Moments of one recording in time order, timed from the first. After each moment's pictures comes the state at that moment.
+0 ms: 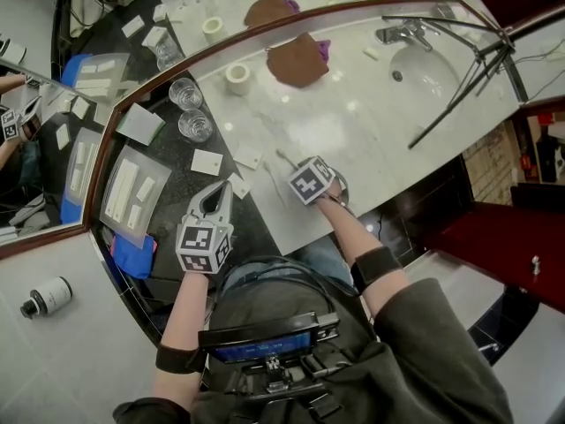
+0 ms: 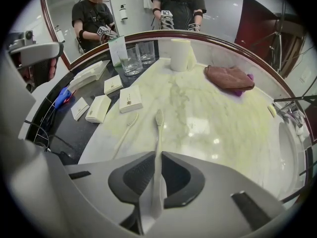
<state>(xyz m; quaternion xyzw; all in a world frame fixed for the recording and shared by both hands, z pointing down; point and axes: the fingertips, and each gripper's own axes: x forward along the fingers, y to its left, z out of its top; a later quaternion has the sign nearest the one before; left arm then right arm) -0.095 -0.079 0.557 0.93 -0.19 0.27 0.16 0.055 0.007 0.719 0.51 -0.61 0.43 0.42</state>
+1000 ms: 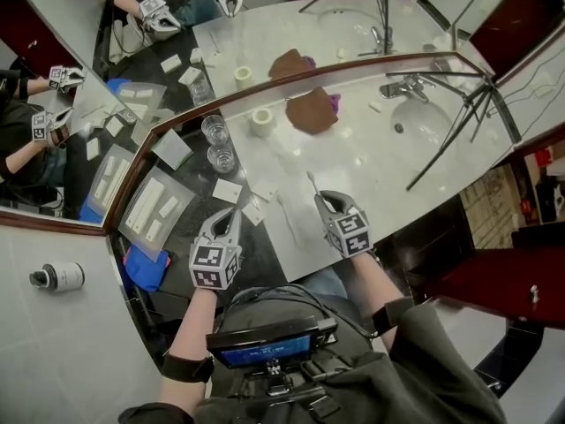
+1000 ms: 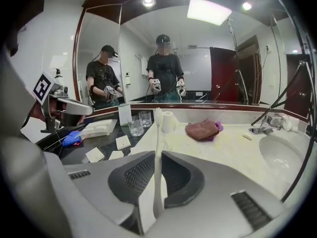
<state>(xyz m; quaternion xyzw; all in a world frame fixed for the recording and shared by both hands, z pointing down) -0.122 -0.079 0.522 0.94 -0.23 0.22 0.14 0.080 0.007 0.578 0.66 -0.69 0.24 0.19</state>
